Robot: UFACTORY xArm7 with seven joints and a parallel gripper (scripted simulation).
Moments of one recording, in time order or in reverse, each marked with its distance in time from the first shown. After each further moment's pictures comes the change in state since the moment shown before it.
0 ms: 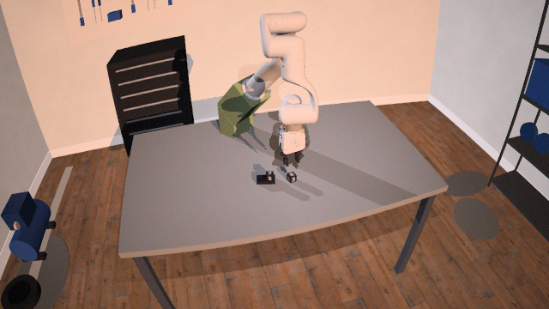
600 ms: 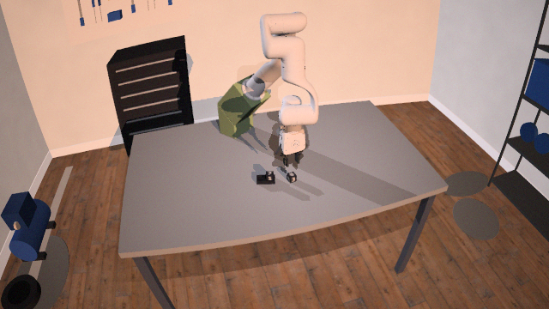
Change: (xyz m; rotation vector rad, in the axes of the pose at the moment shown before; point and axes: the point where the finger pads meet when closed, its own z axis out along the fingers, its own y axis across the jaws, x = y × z) arm 0.000 0.000 0.003 0.000 0.001 0.000
